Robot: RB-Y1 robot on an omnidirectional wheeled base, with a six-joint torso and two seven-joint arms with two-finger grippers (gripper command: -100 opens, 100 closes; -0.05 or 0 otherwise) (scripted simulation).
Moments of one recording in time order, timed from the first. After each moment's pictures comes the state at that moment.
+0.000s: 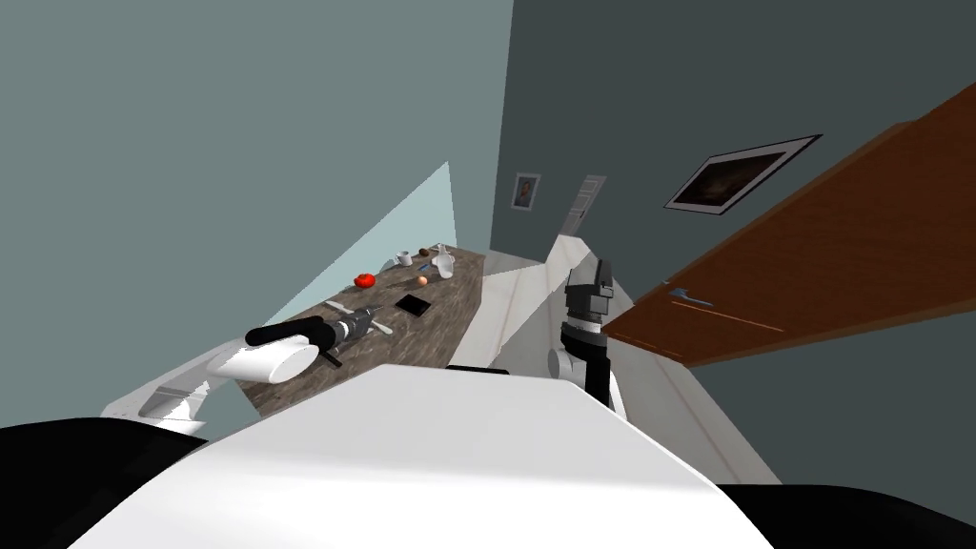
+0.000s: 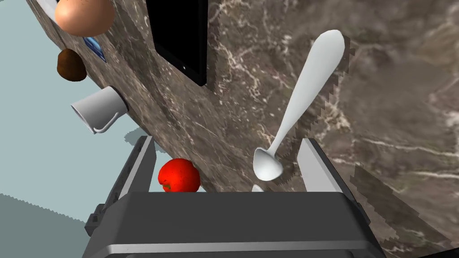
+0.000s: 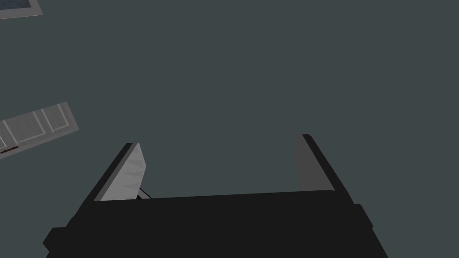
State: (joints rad) left arm 0.64 0.85 0.26 -2.07 0.71 0.68 -0.05; right arm 0.45 0.02 -0.01 -2.32 0.04 -0.44 -0.04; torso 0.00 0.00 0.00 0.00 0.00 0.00
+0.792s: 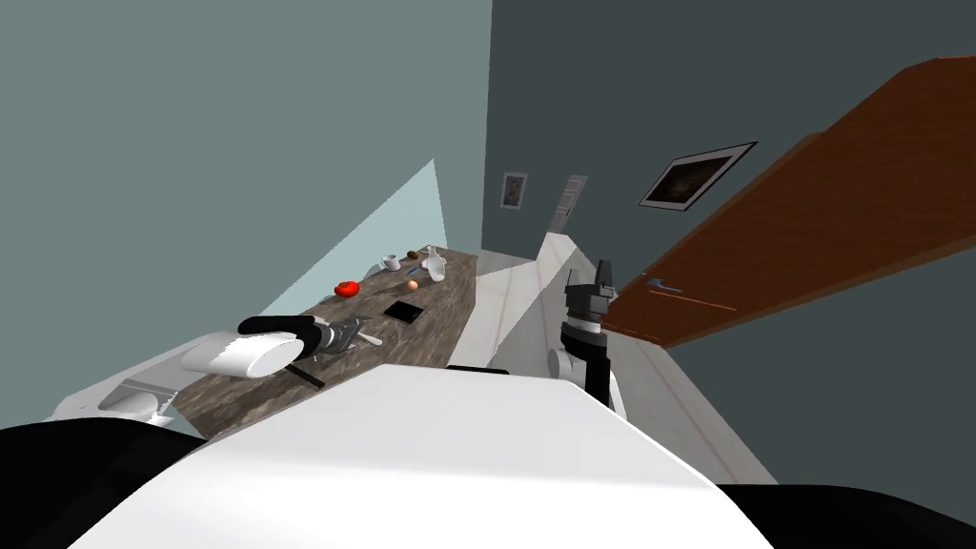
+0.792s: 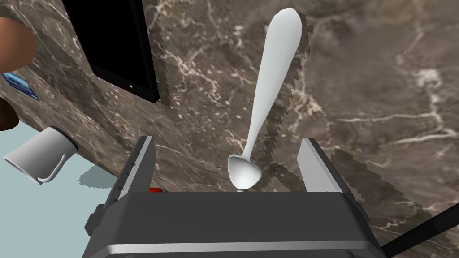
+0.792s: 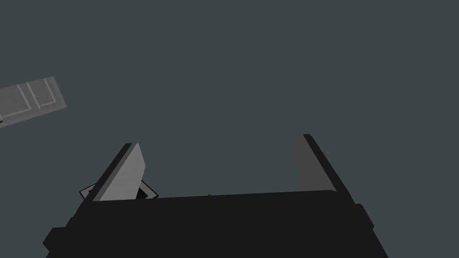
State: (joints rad) left arm 0.67 0.95 0.30 -2.04 0.84 0.91 -0.08; right arm 0.45 0.02 -0.01 -2.32 0.04 -0.44 -0.04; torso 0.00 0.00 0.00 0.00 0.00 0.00
